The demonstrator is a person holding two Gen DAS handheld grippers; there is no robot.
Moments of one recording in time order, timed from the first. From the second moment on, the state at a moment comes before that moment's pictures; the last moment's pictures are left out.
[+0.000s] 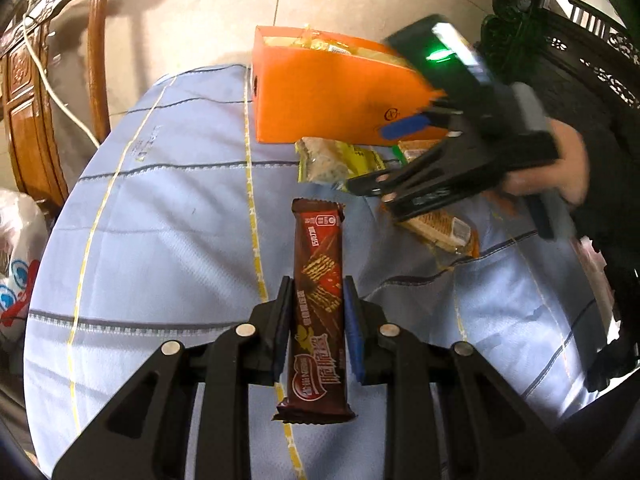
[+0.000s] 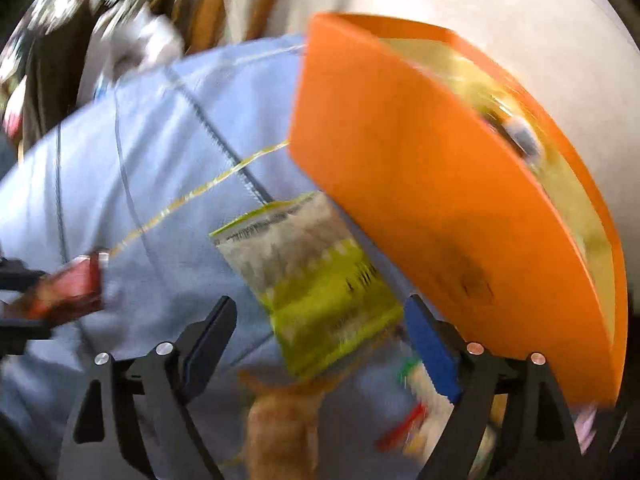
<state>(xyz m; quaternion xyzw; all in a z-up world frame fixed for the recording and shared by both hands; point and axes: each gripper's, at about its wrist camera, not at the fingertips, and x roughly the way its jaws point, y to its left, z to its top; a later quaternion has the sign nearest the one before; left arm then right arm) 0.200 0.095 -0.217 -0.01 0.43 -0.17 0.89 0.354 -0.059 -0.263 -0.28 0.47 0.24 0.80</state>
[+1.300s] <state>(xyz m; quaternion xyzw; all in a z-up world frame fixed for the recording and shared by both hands) 0.340 0.012 -0.033 0.03 0.27 -0.25 0.93 0.372 -0.256 -0.024 0.04 0.36 0.18 0.91</state>
